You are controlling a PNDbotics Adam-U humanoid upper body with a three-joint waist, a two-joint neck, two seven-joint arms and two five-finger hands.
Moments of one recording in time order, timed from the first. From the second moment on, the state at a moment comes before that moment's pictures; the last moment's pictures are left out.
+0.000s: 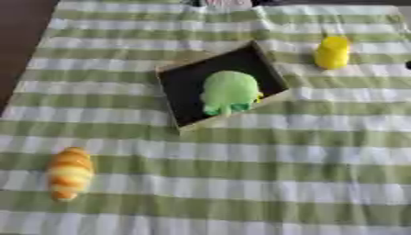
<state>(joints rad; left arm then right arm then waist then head) -0.17 0.44 0.35 -1.98 0.04 -0.46 0.47 0.00 -0.52 -0.13 -1.99 -0.26 -0.49 -0.12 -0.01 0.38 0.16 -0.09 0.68</state>
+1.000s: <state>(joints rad) -0.17 0.45 0.34 -1.98 0.04 -0.46 0.46 -0.03 -0.98 -0.17 -1.97 -0.12 -0.16 -0.15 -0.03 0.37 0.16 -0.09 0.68</state>
